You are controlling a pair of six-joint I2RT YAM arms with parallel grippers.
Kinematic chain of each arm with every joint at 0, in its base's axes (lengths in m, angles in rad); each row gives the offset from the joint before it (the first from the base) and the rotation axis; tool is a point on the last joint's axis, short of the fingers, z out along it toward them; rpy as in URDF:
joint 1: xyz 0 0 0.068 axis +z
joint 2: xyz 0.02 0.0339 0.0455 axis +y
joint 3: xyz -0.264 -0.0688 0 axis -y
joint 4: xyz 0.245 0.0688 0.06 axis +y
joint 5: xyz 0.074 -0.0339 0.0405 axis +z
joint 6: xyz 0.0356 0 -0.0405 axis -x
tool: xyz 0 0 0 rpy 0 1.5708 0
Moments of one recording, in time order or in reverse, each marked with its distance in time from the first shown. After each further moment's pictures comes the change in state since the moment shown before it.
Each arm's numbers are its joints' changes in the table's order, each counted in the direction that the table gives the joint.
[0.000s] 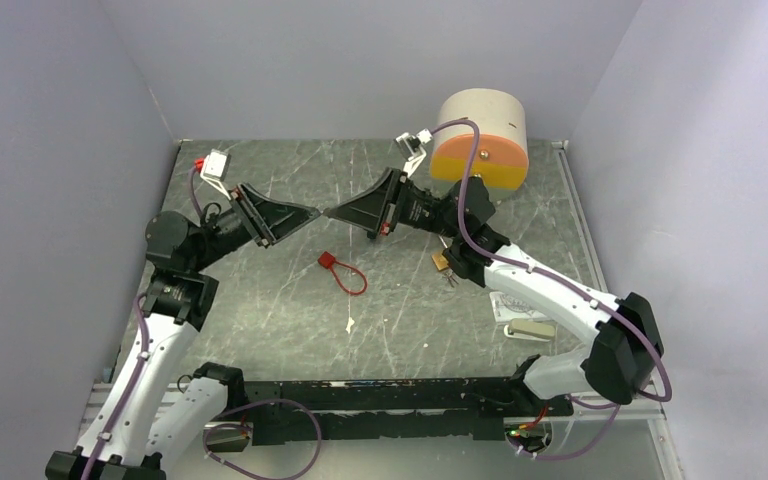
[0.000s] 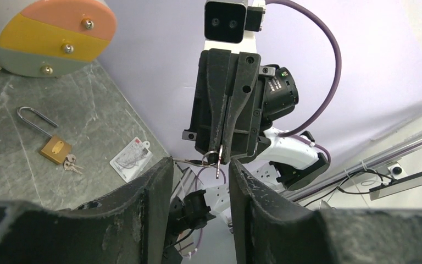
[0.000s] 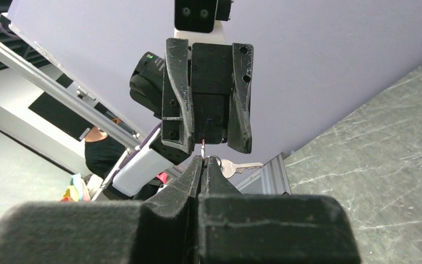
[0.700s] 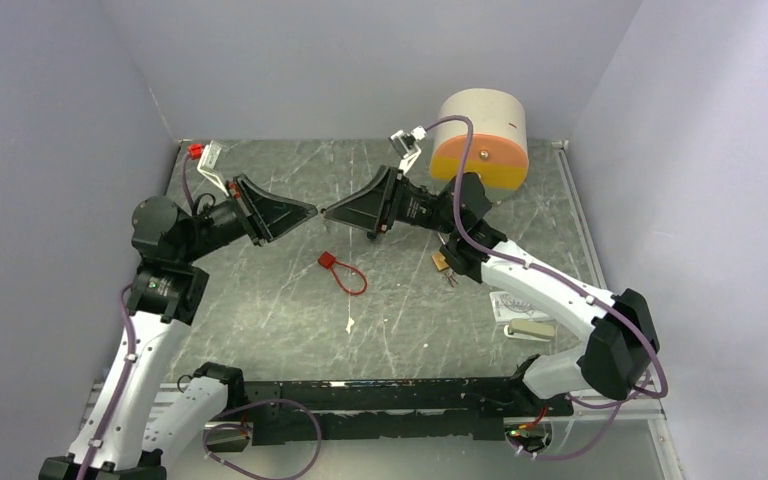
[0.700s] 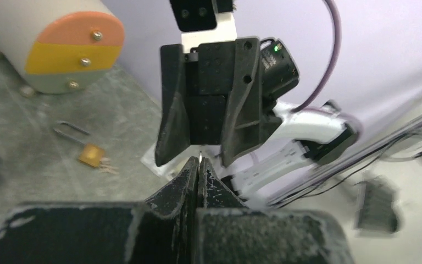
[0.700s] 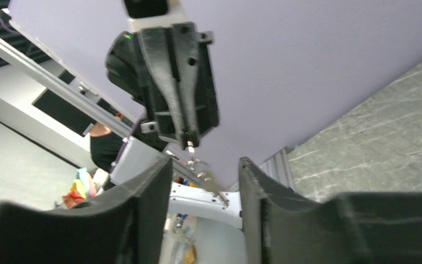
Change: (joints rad) left arm 0.000 0.025 0.126 0.138 -0.050 -0.170; right arm -0.002 0.032 0.033 0.009 0.028 -0.024
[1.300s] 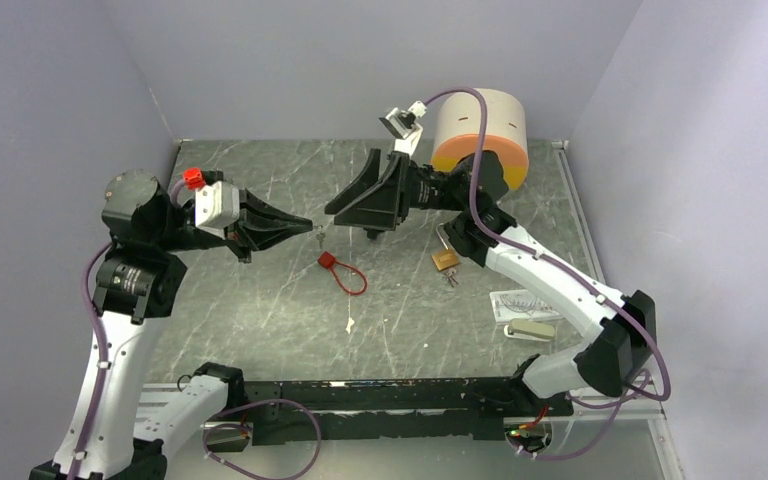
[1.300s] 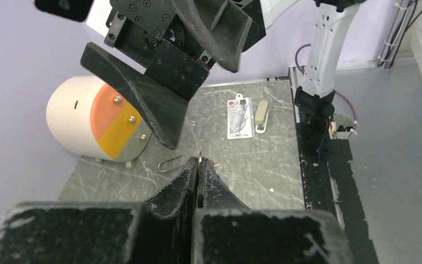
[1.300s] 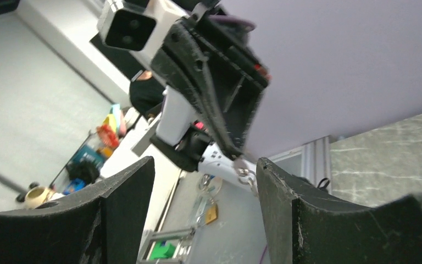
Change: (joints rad) left arm 0.000 0.070 0.358 0.461 -0.362 -1.081; right arm -0.029 0.012 0.182 0.024 0.261 -0.054
